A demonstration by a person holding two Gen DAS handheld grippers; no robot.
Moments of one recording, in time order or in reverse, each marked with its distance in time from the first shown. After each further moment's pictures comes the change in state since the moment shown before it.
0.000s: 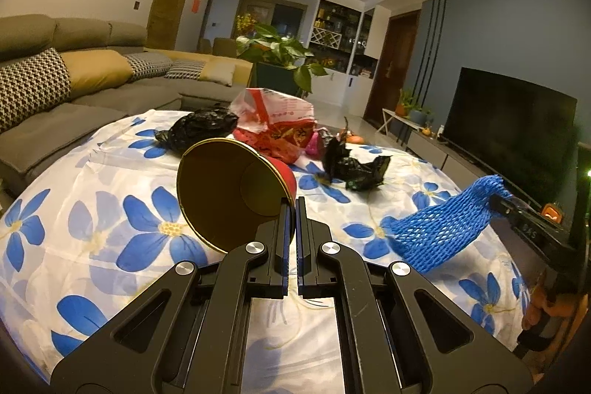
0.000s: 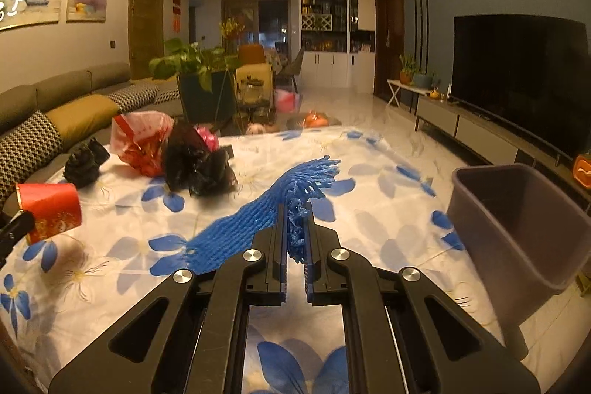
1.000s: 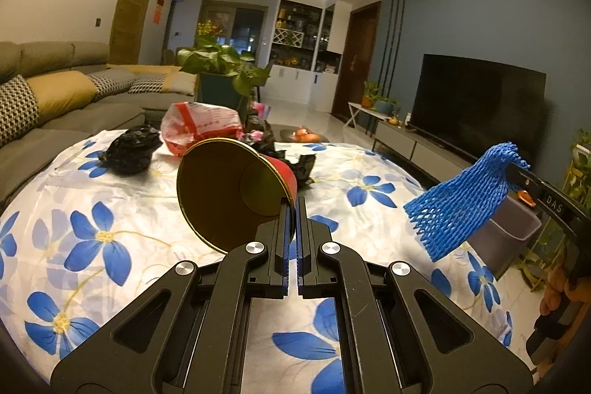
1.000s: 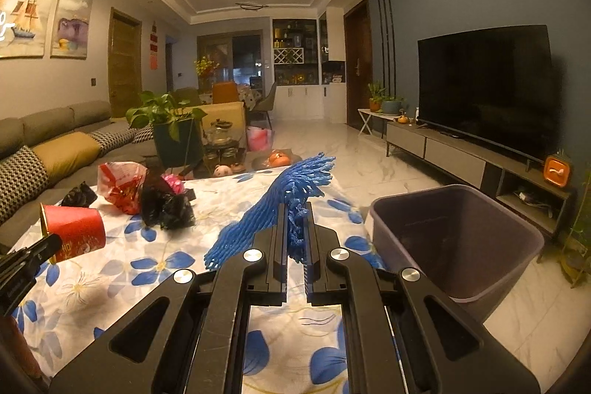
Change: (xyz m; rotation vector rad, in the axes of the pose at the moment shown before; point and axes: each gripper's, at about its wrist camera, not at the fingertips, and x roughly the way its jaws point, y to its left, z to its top) left arm -0.008 -0.073 0.001 0.107 -0.002 -0.111; right arm -0.071 -0.065 0.009 0.065 -0.131 -0.089
